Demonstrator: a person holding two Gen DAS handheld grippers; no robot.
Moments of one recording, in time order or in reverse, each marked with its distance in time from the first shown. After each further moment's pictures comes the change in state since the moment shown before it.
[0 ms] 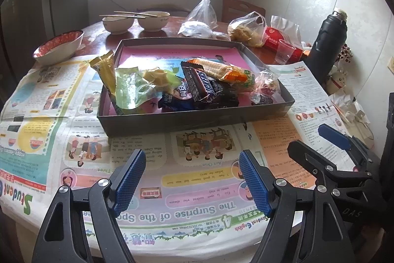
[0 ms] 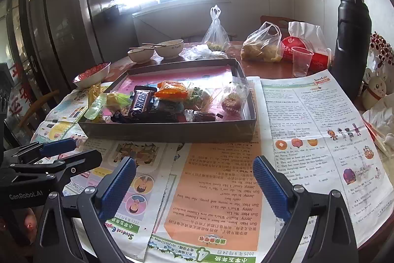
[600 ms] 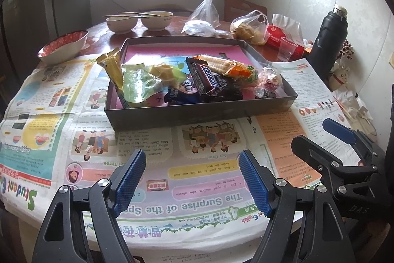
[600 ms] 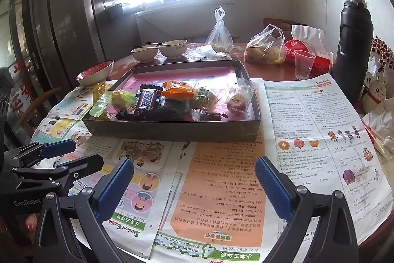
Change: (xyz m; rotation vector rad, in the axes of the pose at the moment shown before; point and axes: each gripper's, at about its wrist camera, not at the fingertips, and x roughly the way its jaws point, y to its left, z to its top) left arm -0.004 0.003 -0.008 0.011 0.002 0.021; right arm -0.002 0.007 0.000 -0.012 0.007 0.001
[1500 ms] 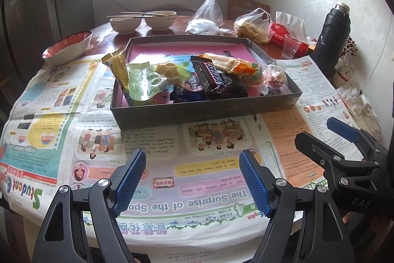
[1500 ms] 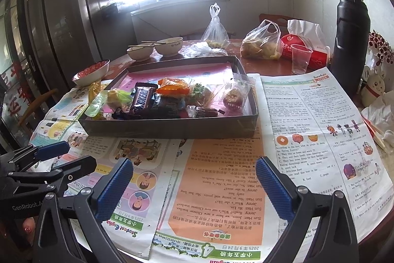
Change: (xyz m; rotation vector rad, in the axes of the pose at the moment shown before) left arm -0.001 -0.001 -0.002 0.011 0.004 0.035; right arm 0.003 -0.003 -0.001 0.022 0.012 -0.012
